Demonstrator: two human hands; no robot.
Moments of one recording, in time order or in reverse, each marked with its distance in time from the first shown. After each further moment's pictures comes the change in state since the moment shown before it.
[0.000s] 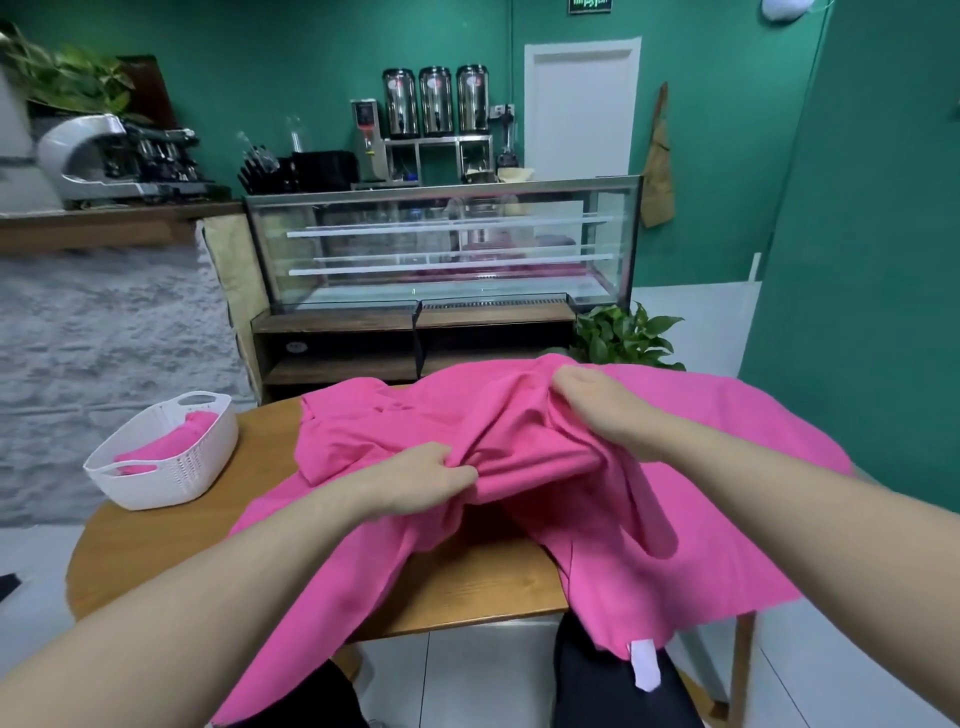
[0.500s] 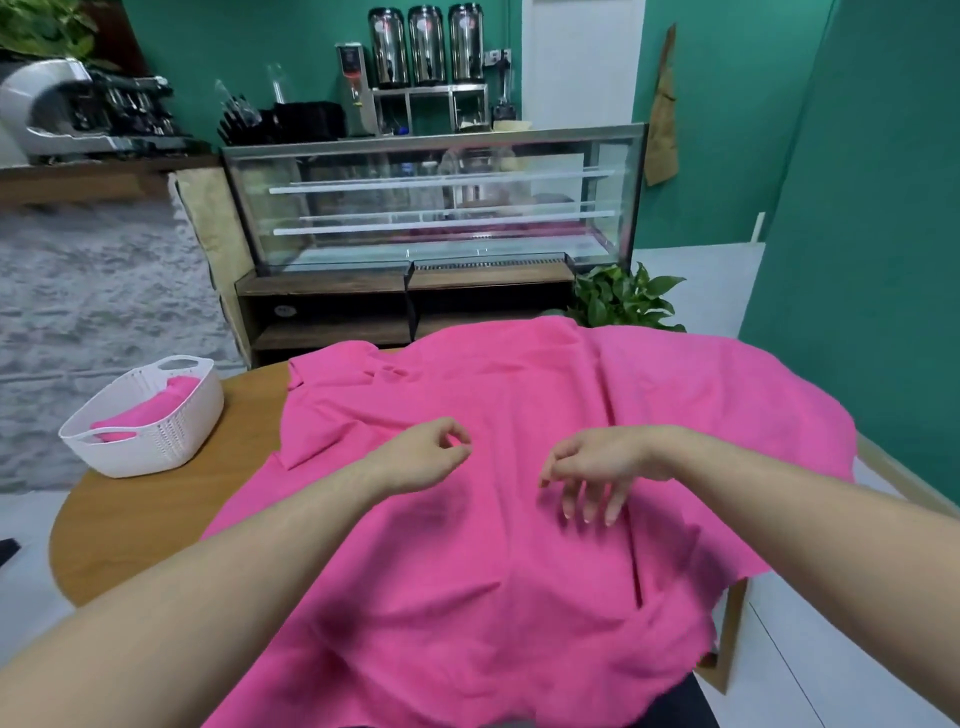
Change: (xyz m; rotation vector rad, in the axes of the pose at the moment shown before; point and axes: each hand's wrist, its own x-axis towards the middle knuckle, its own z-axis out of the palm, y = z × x) left_hand 0.037 -0.029 0.036 -0.076 0.064 -0.028; right_hand -0.020 0.053 0.027 -0.116 -0.699 0.464
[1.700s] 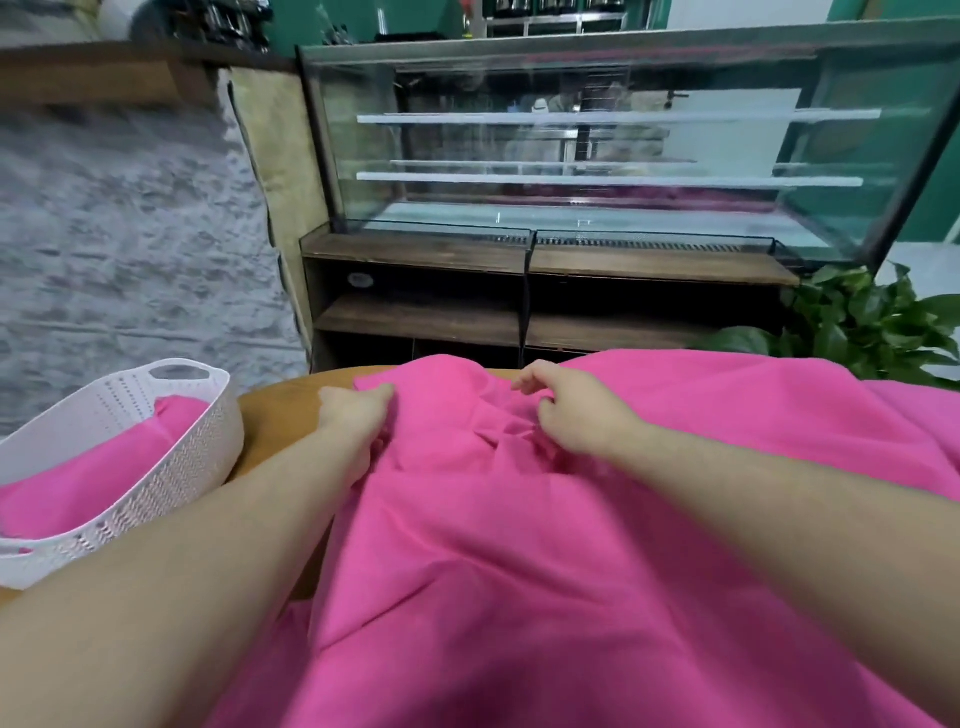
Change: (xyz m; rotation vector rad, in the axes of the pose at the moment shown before) left_hand 0.260 -0.278 -0.127 -0.739 0.755 -0.703; right_hand 0.382 -0.166 -0.062 -0.163 0.539 -0.470
